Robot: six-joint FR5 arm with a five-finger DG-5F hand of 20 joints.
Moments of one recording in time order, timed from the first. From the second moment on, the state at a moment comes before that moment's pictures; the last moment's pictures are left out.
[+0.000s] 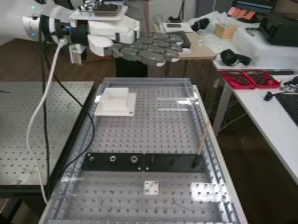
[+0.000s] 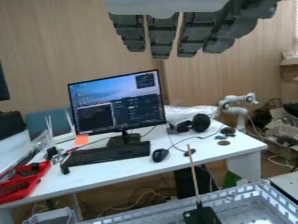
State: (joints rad) arm 1.58 -1.63 -1.77 -2.99 -1.42 -0.63
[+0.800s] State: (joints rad) arm 1.62 -1.65 -1.81 -2.99 -1.35 -0.63
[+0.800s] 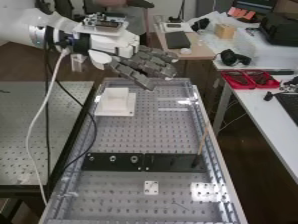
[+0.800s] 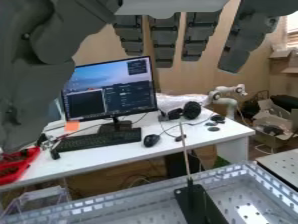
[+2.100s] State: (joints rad) arm 1.21 -1.92 -1.78 -2.81 -1.75 -0.66
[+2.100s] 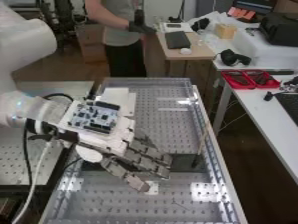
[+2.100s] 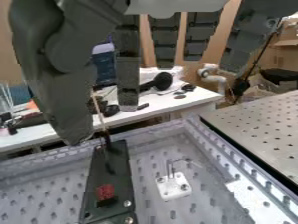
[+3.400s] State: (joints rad) arm 1.13 -2.16 -1.60 -2.68 -1.97 -0.76
